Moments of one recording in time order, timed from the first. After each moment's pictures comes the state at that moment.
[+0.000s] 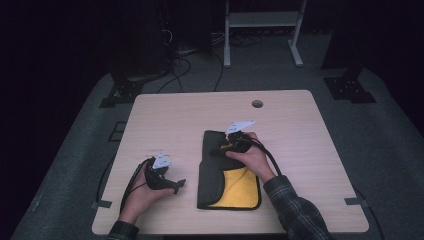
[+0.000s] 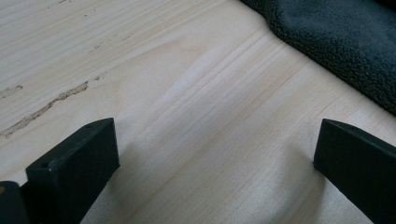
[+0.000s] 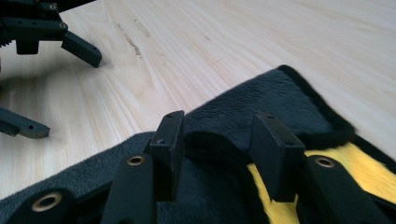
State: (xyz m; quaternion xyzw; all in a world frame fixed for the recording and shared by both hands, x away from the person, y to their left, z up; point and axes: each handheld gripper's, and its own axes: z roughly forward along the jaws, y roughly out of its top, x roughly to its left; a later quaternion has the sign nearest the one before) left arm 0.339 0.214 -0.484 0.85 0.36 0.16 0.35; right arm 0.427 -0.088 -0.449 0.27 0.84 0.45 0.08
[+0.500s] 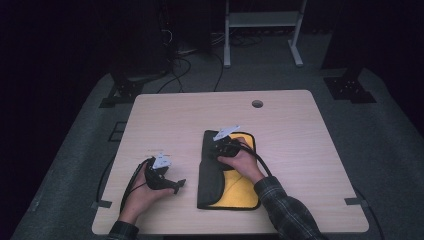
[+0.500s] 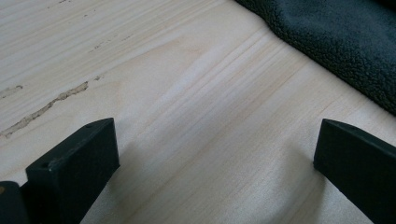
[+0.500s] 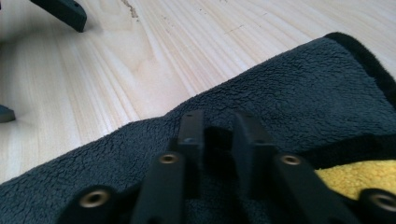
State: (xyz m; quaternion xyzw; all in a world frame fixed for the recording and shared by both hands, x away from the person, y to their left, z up) left arm 0.339 0.214 -0.484 0.85 0.36 0.16 0.35; right arm 0.431 -0.057 -0.475 0.26 0.87 0.41 0.07
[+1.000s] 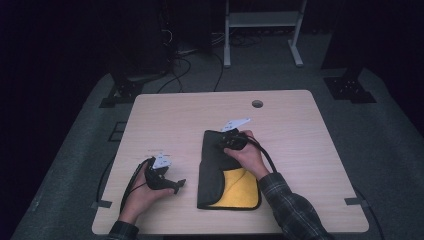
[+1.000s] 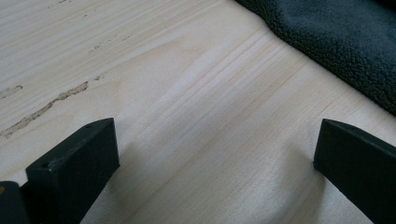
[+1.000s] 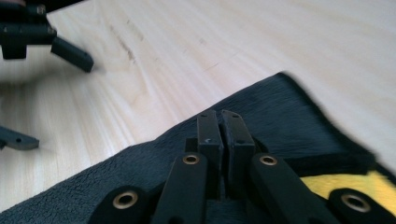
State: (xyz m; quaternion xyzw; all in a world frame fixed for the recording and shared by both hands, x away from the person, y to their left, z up) left arm 0.339 0.214 -0.484 0.85 0.36 0.16 0.35; right arm 0.434 -0.079 -0.445 0.28 0.85 0.45 0.08
